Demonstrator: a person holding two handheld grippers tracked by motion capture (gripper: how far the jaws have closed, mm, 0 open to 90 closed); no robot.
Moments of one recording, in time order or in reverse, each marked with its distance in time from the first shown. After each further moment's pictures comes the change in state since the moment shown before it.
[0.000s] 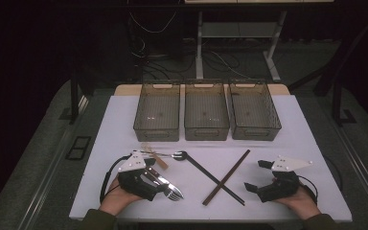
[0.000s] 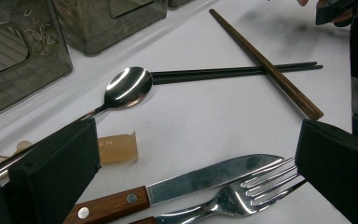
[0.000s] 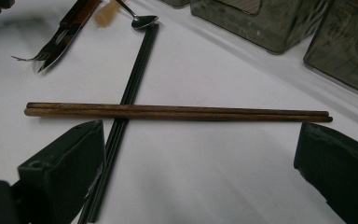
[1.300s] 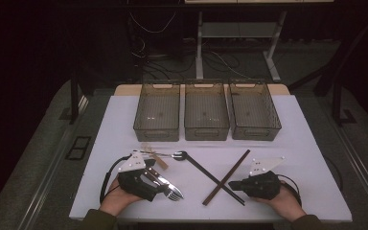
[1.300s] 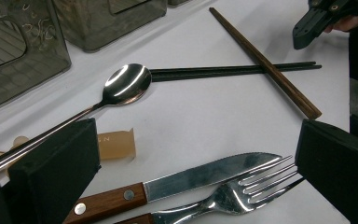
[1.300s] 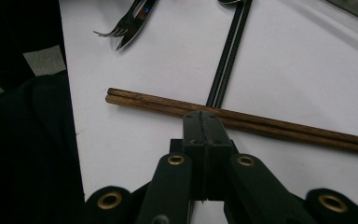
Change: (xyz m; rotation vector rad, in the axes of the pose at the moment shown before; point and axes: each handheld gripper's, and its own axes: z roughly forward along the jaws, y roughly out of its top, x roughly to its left) left arm -0.001 -0.001 0.000 0.005 -0.003 -0.014; right arm 0.029 0.021 0.033 0.156 0.241 -0.085
